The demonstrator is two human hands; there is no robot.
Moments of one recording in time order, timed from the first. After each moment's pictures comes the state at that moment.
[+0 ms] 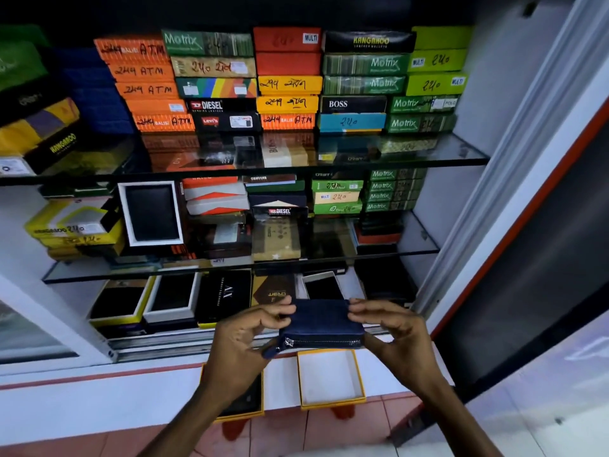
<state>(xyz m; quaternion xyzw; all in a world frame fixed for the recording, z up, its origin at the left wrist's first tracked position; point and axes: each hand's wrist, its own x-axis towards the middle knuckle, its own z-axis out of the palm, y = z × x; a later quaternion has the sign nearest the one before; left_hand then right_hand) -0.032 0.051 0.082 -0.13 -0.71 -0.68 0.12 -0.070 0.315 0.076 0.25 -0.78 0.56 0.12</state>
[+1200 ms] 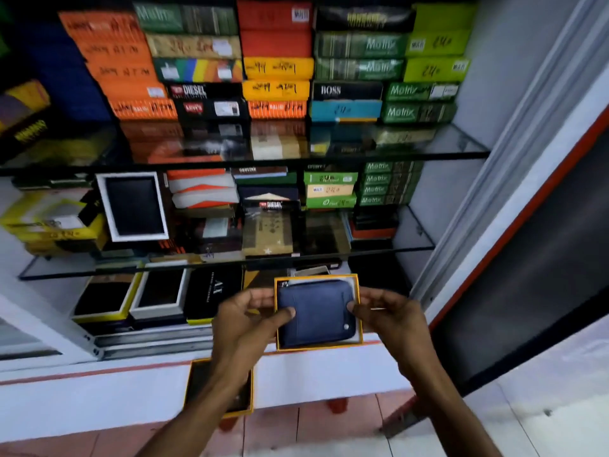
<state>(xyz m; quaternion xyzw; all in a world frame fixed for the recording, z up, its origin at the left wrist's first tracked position) -0.061 0.086 0.091 0.19 -0.75 -0.63 0.07 -0.089 0.310 0.088 -0.09 -0.76 0.64 -0.04</state>
